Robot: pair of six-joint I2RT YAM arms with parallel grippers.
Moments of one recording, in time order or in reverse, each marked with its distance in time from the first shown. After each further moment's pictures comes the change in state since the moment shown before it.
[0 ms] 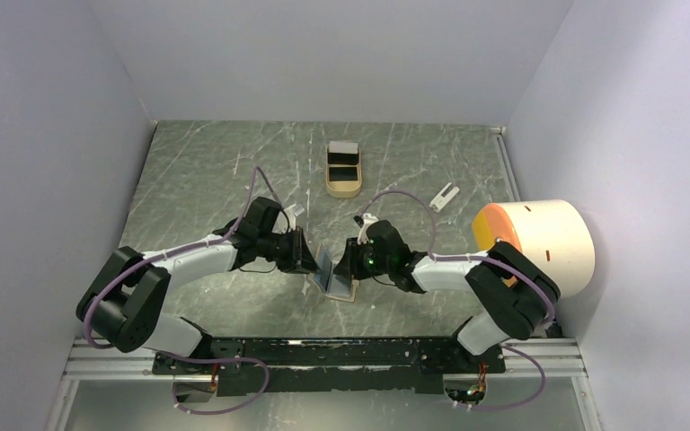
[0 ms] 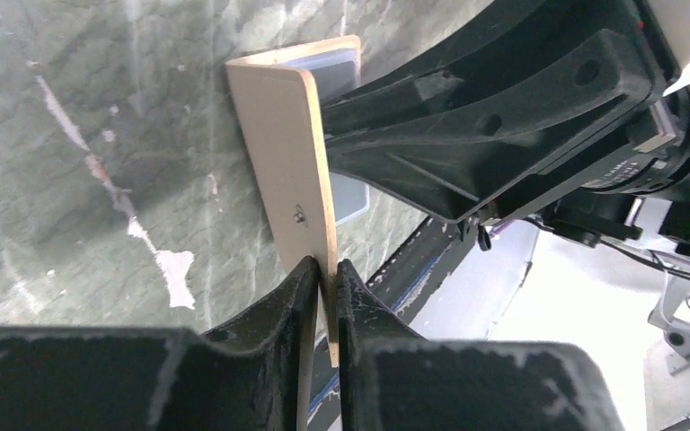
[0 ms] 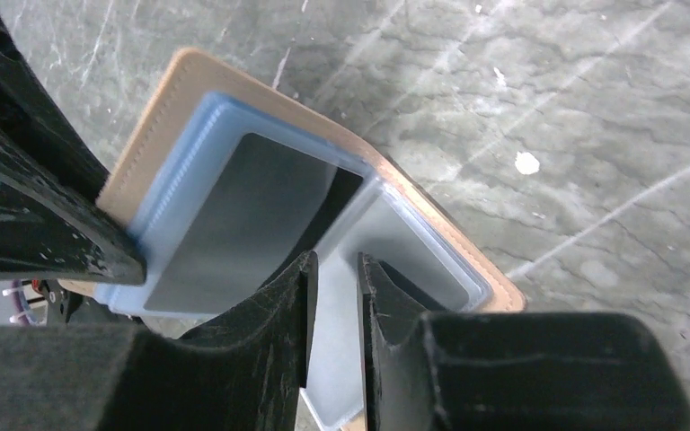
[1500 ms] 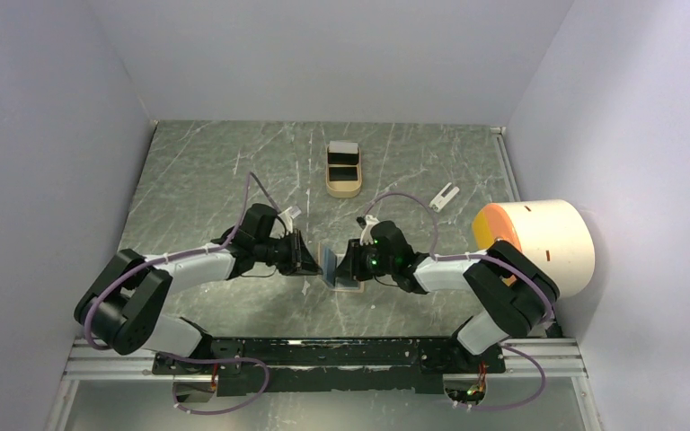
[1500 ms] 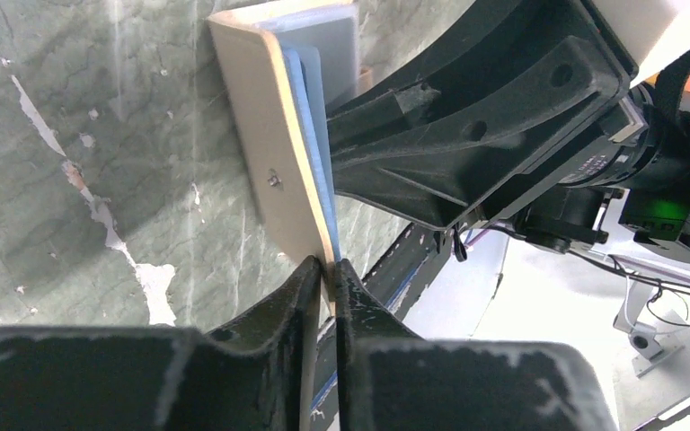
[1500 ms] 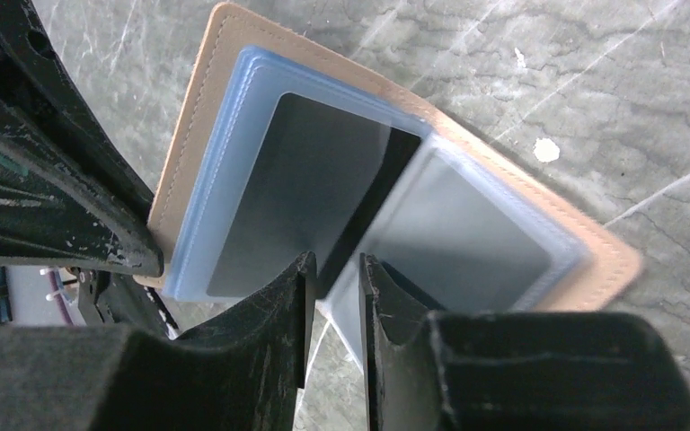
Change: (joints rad) left arm 0.000 -0.015 -0.107 0.208 0.029 -0.106; right arm -0.025 0.019 -0.021 0.066 -0.086 0.028
